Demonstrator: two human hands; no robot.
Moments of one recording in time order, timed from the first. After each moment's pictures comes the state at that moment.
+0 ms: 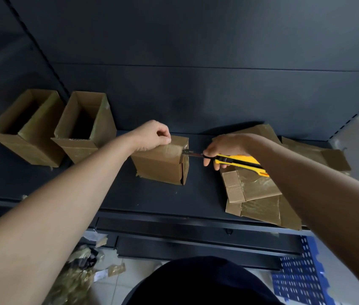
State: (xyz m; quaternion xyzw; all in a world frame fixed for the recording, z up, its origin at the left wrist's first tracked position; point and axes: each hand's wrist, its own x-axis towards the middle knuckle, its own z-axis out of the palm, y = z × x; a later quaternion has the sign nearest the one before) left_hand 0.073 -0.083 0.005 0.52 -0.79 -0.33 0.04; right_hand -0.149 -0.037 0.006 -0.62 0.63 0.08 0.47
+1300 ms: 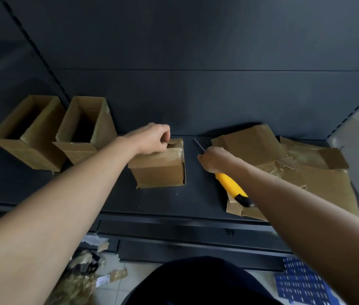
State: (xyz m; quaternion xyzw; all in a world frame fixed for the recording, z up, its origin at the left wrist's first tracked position) left_hand 0.072 -0.081 0.009 0.50 -0.85 -0.19 -0.03; right_hand -0.112 -0.022 -0.034 -0.57 0.77 0.05 0.28
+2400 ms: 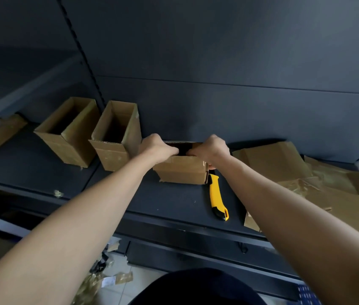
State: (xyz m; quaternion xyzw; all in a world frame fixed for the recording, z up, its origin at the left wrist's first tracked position) left_hand 0.094 -0.054 0.008 0.75 -0.57 -0.30 0.16; right_hand -0.049 -0.051 -0.003 -0.49 0.77 -0.18 0.37
